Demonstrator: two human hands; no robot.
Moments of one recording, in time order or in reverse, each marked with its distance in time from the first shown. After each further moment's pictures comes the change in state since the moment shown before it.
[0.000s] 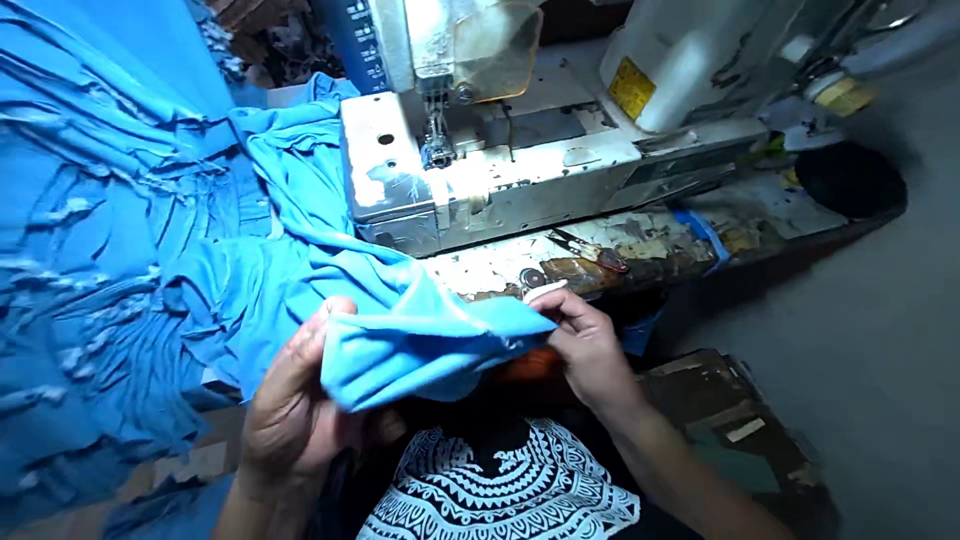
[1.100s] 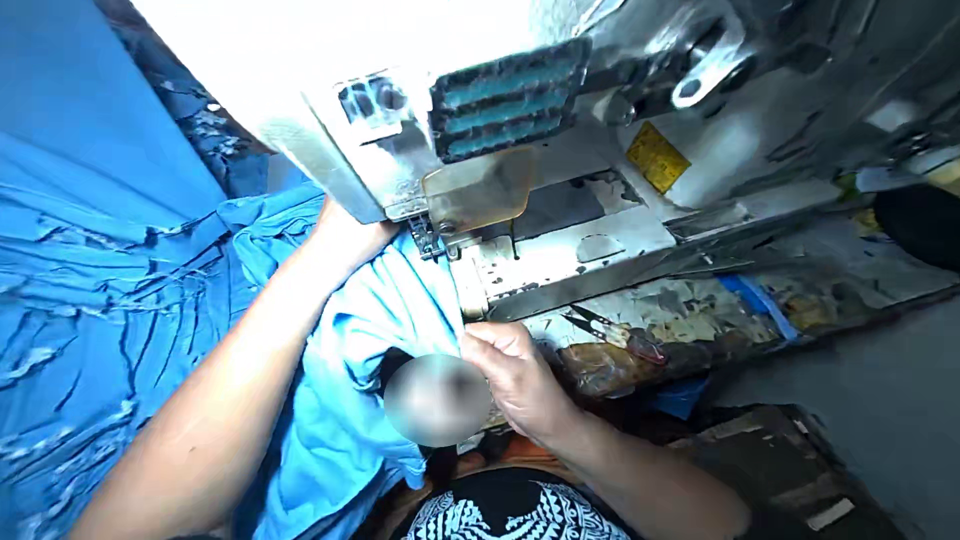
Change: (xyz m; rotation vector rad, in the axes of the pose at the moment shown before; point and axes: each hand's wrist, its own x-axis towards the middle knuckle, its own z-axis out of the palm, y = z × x) left_hand 0.282 -0.002 -0.087 1.946 -0.195 0.584; right_hand 0.106 -0.012 0.062 0.288 -0.207 0.118
